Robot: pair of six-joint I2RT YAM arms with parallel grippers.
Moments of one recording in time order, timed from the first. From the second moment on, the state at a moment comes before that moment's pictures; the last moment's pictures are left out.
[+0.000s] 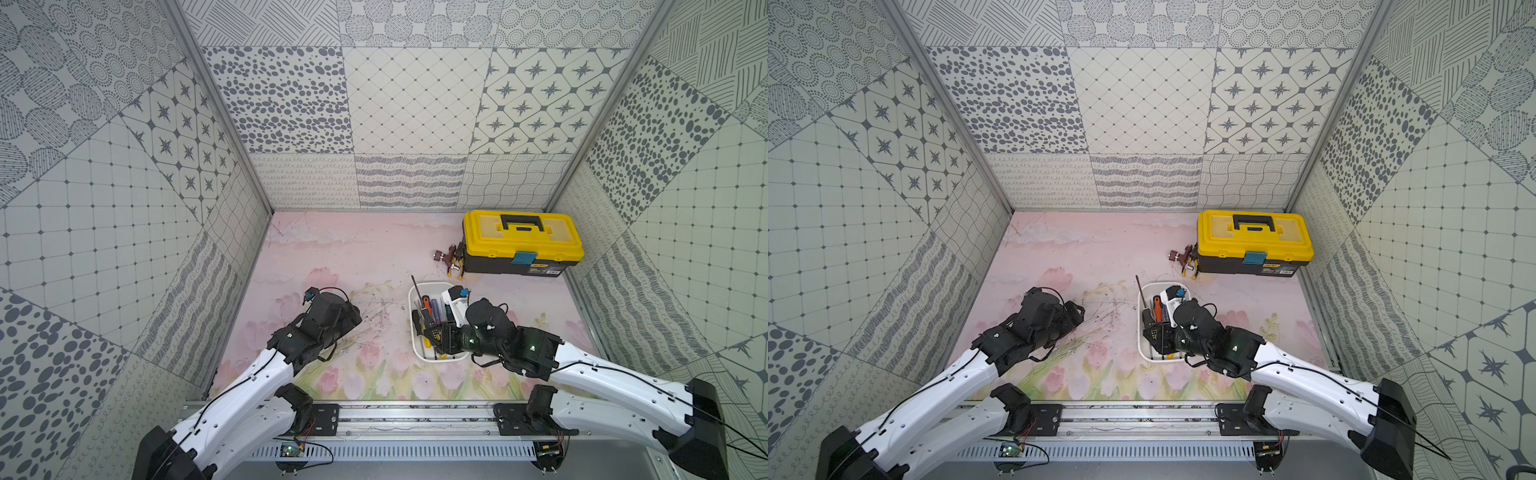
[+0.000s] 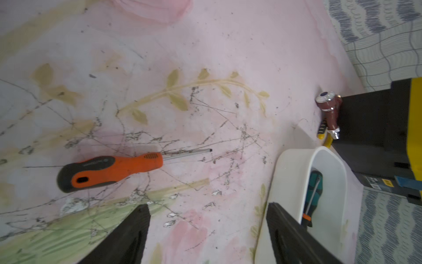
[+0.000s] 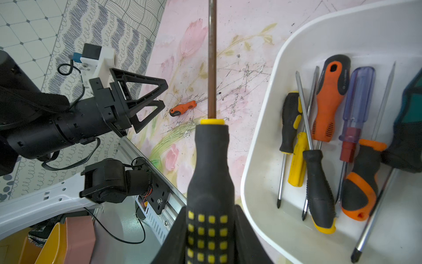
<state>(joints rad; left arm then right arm) -0.47 0.86 0.56 -0.59 -0.15 -1.05 1.01 0.95 0.69 -0.35 -0.05 0.82</state>
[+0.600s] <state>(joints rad) -0.42 1.05 0.50 -0.56 -0.24 -1.04 1.01 1.01 0.72 -0.40 -0.02 0.82</state>
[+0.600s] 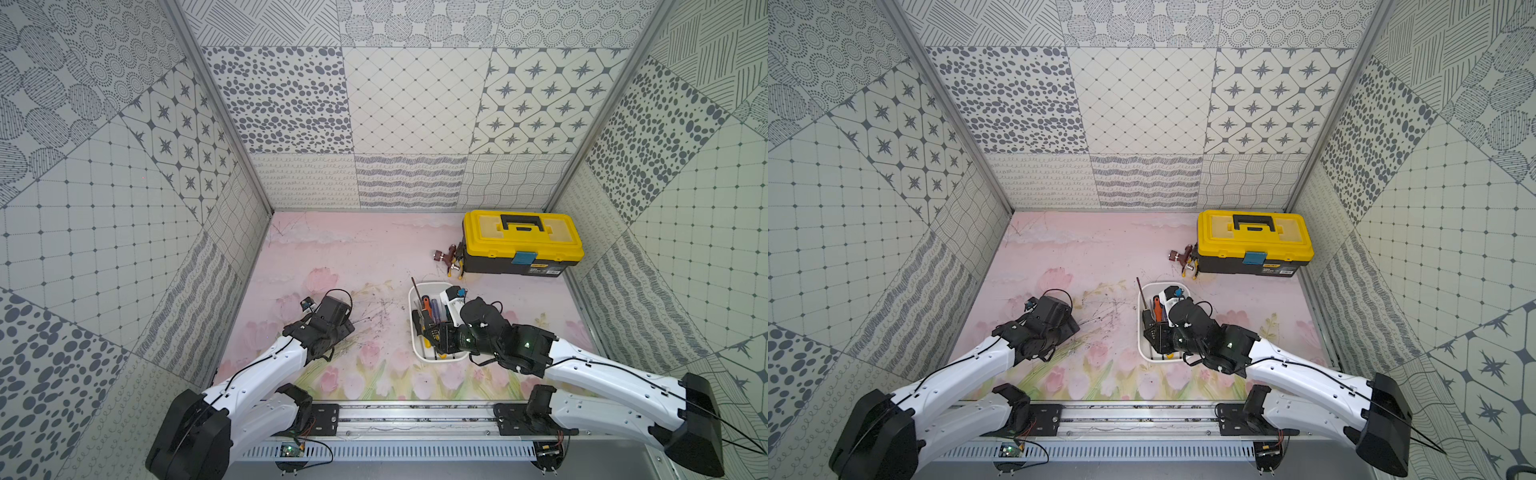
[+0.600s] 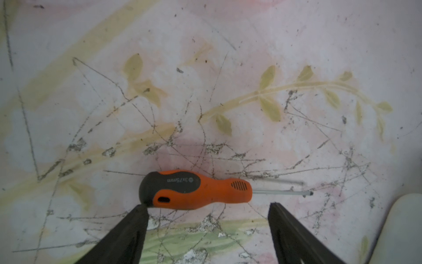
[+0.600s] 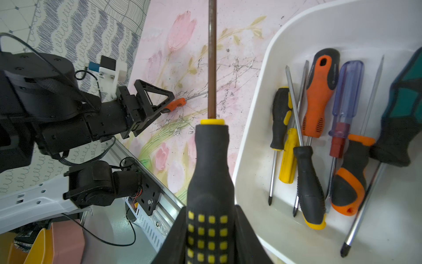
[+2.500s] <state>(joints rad) -0.42 1.18 0.50 -0.56 -0.28 -1.10 0.95 1.15 0.73 -0.48 0.00 0.88</state>
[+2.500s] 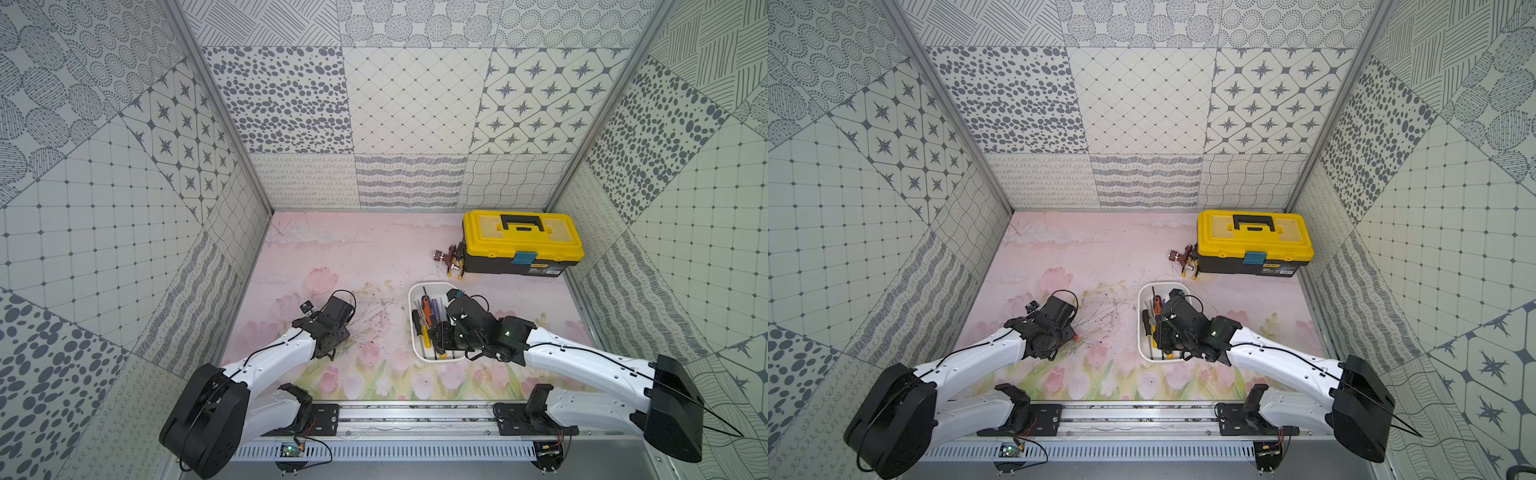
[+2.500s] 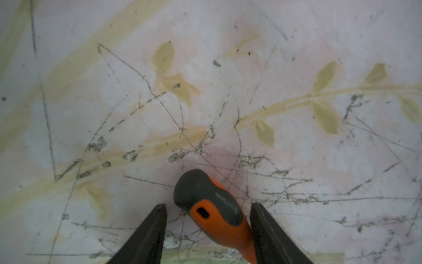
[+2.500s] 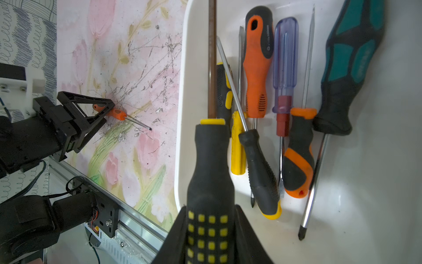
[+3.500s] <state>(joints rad) -0.45 1.21 0.53 -0.61 -0.23 -1.14 0.94 1.15 0.75 -0.48 0.00 0.88</state>
